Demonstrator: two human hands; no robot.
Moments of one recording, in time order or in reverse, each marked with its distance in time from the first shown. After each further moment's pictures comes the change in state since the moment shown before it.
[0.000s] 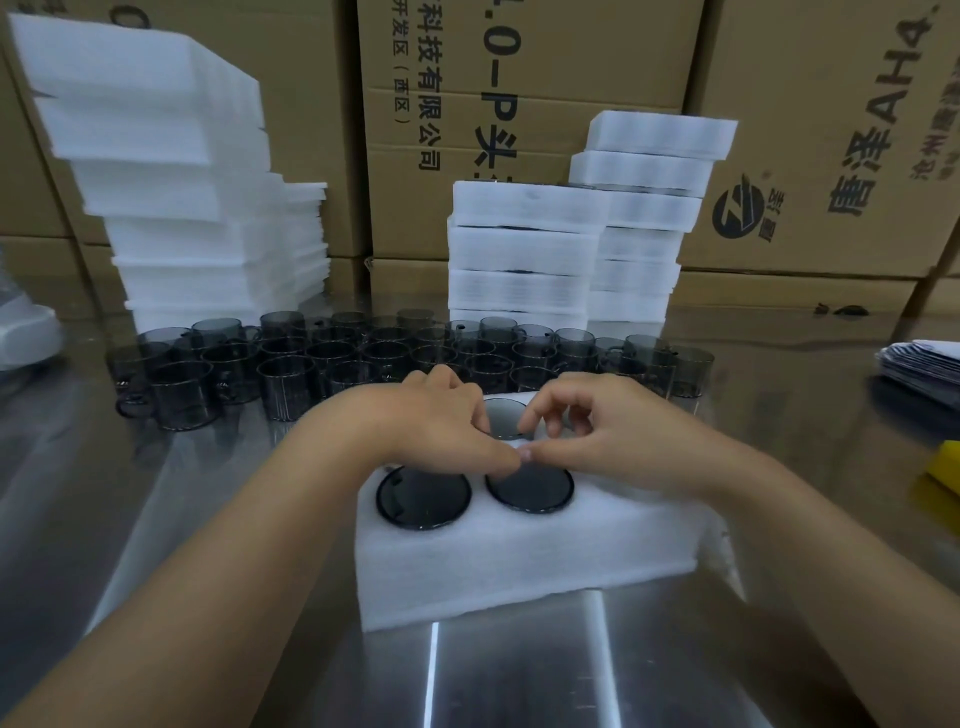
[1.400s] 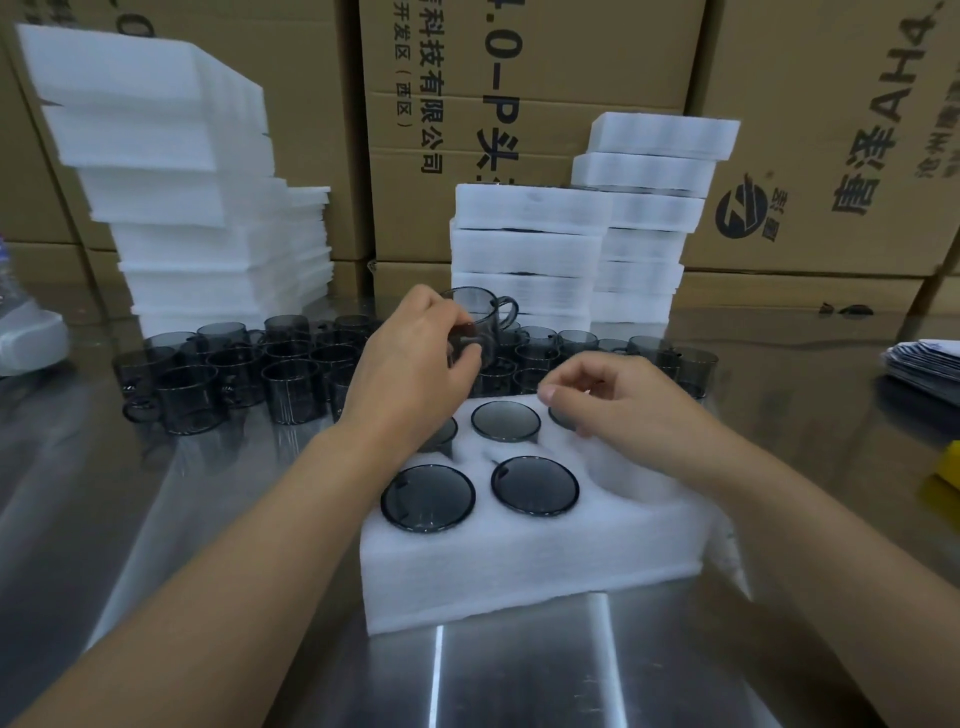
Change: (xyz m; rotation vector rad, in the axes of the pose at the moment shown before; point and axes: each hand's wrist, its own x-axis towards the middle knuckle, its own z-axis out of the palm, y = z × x) left_hand 0.026 -0.018 0.012 -0.221 1.052 0.161; right_hand 0.004 0.004 0.000 0.153 0.234 0.063
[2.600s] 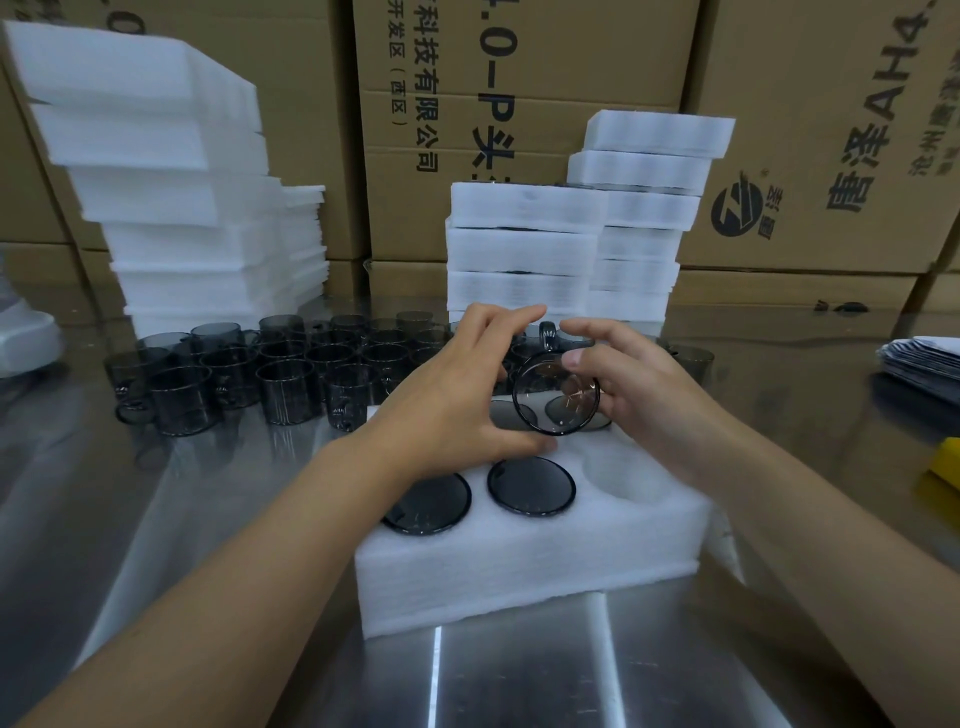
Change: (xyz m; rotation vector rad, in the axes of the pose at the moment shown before) left_hand -0.010 0.010 0.005 -0.229 -0.382 0.245; right_hand 0.009 0.008 -0.004 0.584 0.006 0.087
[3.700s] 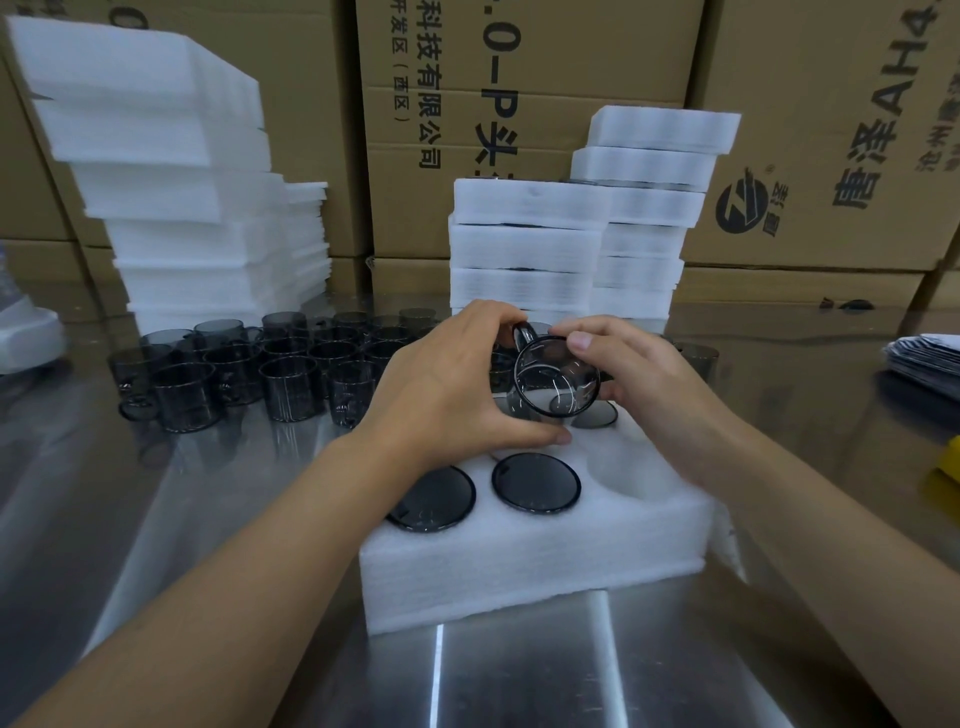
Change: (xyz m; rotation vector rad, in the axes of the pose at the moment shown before) left_hand -0.002 0.013 -0.005 0.150 0.147 -0.109; right_hand -0.008 -0.008 0.006 -0.153 -0.002 -0.119
